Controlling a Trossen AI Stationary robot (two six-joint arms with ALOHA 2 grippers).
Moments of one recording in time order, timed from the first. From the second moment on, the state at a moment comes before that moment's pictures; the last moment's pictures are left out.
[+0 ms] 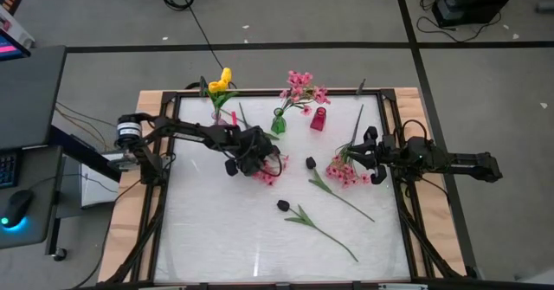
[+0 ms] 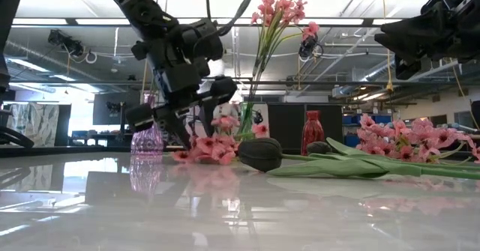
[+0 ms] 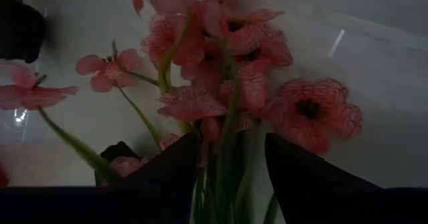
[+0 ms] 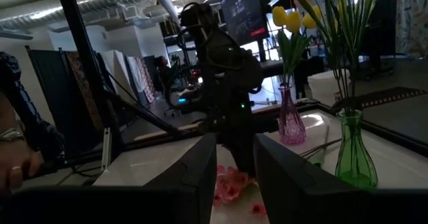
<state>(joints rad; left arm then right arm) 0.20 1.72 0.95 -0.31 0.16 1.37 -0.08 0.01 0.01 0.14 0.00 0.24</state>
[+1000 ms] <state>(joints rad) 0.16 1.69 1.02 -0.25 -0.01 1.20 -0.08 0.01 0.01 0.14 0.00 0.24</state>
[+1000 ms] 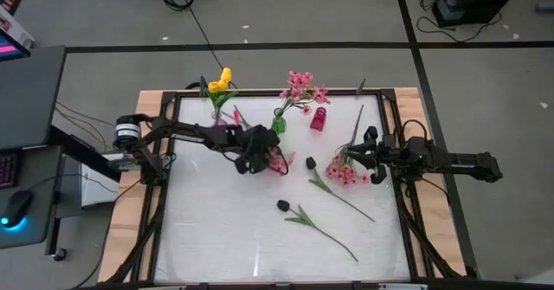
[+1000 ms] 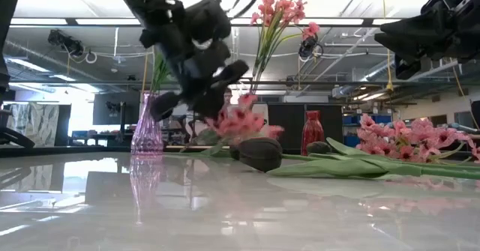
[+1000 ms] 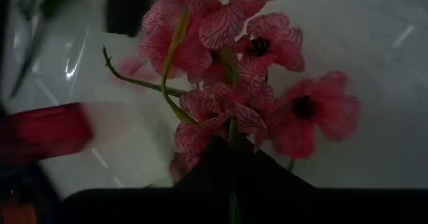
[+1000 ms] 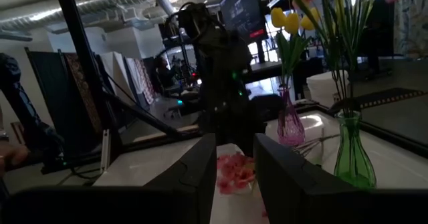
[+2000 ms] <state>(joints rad) 0.11 1.38 1.21 -0.28 0.07 0.77 -0.08 0.02 0.01 0.14 0.00 0.24</state>
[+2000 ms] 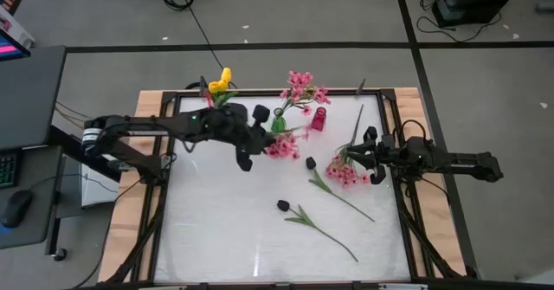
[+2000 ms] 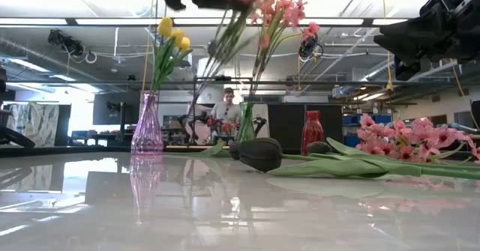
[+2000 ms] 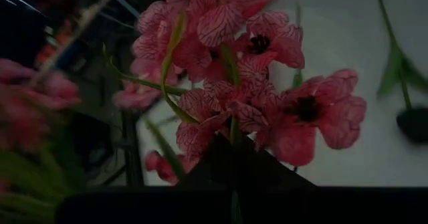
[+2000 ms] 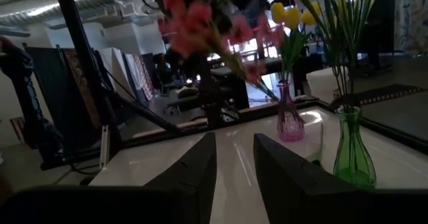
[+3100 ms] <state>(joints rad) 0.19 1.18 1.21 0.21 0.13 0.54 -0.08 0.02 0.01 0.14 0.00 0.24</state>
